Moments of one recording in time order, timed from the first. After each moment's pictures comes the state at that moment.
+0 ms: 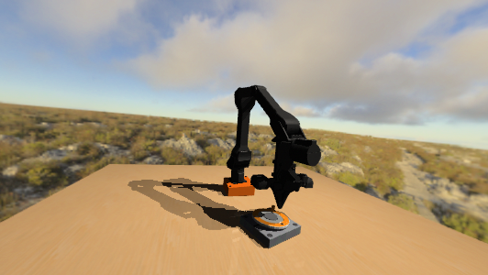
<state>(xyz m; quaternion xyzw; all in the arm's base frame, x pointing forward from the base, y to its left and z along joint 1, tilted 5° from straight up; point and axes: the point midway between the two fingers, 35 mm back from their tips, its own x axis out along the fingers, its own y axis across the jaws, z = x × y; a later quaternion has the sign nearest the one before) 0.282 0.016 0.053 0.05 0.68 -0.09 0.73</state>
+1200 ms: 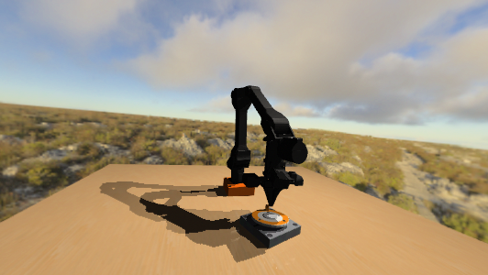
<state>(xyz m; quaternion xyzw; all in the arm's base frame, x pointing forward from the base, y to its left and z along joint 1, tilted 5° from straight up) 0.260 -0.003 0.051 0.05 0.67 -0.09 0.73</state>
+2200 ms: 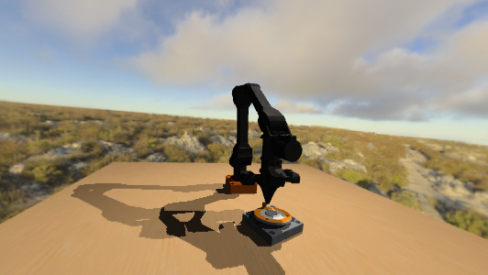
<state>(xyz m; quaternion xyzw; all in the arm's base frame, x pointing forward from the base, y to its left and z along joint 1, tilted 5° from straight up) 0.252 -0.019 0.051 0.05 0.67 -0.09 0.73</state>
